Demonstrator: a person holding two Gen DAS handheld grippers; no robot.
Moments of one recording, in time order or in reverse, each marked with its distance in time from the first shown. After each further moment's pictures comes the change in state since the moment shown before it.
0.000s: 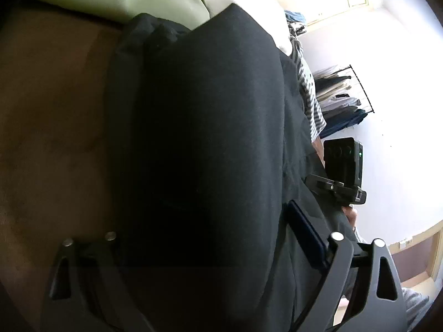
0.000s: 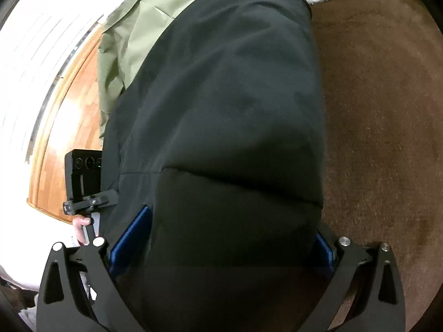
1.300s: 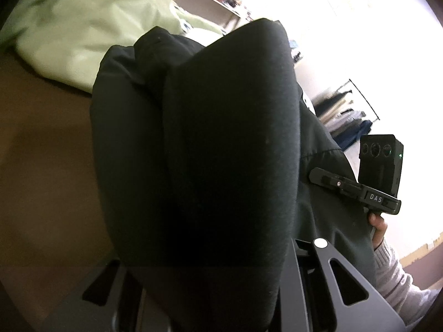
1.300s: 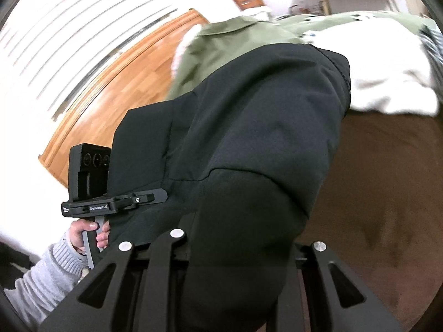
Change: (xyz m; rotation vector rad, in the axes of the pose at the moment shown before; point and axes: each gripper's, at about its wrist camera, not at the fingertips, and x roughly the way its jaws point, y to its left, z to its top) left arm -0.133 -0.140 -0.084 0.094 -0.223 0.164; right arm -0.073 0.206 -0.019 -0.313 -0.112 0.026
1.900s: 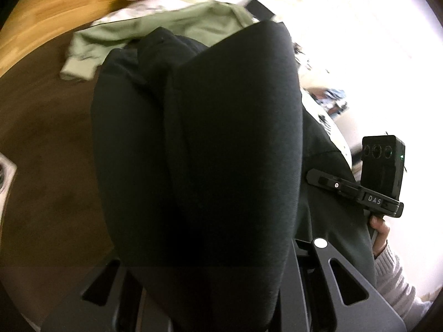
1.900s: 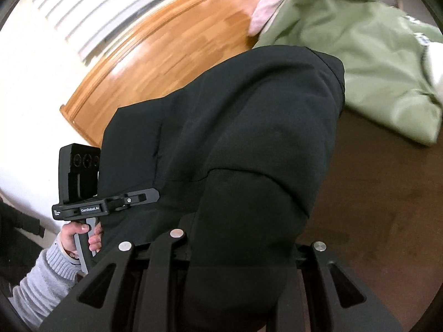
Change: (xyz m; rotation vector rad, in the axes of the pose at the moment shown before) left arm -0.202 0.116 -0.093 -0.237 -0.176 0.212; right arm 0.160 0.181 -0.003 -0.169 0.202 0.172
